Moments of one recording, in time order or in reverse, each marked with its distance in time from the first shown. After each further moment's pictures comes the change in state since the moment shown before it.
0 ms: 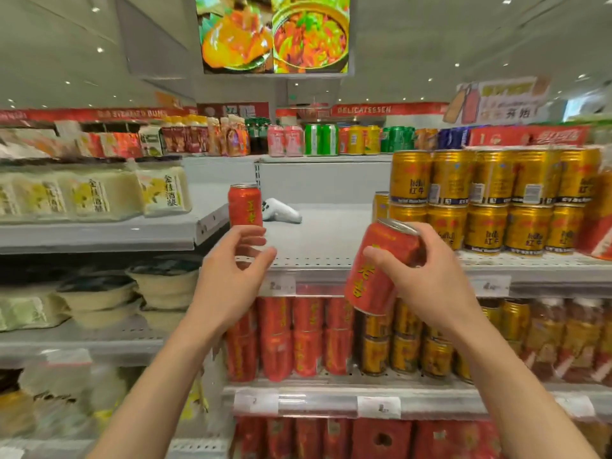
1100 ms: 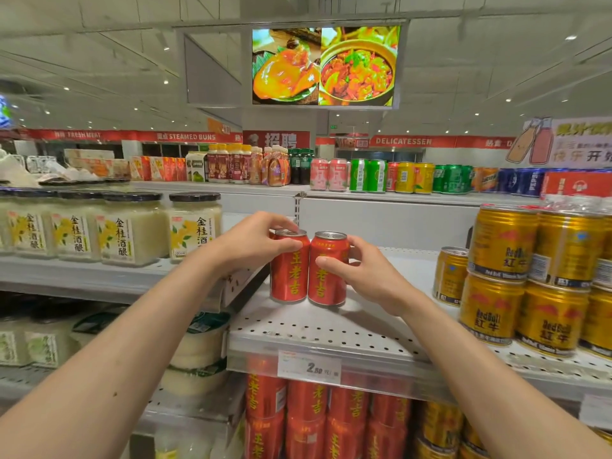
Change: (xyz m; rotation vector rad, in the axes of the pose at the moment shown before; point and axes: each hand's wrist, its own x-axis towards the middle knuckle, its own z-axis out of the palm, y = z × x) left_hand 0.188 -0.029 -0.032 0.377 -0.407 -0.026; right_hand 0.181 0.017 0.155 0.120 -0.468 -0.025
